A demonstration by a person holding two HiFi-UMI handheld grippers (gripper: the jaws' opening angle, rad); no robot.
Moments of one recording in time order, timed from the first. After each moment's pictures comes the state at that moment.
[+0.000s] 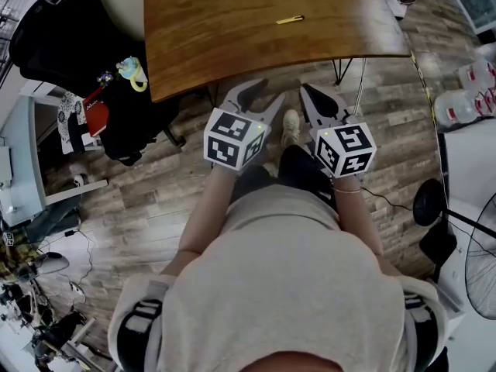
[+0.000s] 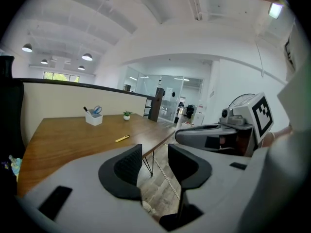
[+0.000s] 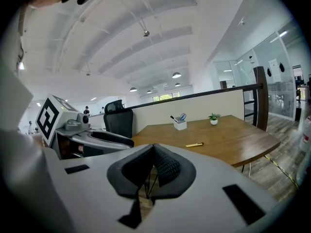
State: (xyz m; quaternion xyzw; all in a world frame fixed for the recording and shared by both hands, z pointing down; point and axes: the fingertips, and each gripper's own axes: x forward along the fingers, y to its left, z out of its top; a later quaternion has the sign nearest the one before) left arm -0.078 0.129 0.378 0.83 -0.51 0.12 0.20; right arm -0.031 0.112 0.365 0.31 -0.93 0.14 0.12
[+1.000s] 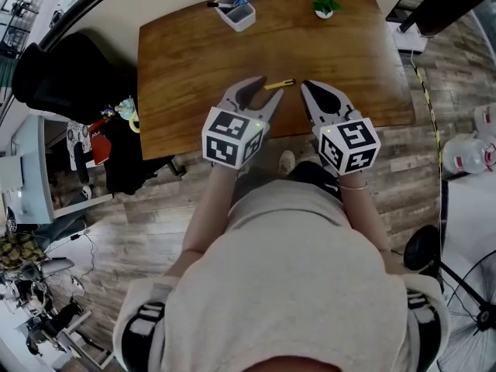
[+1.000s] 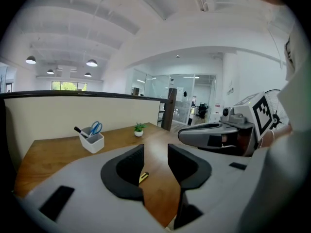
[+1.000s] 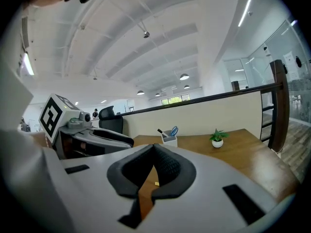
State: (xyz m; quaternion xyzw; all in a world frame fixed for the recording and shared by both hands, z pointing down) left arm -0.091 -0.114 0.358 0.80 -0.56 0.13 0.17; right arm -0.039 -0.135 0.347 0.25 -0.96 0.12 0.09
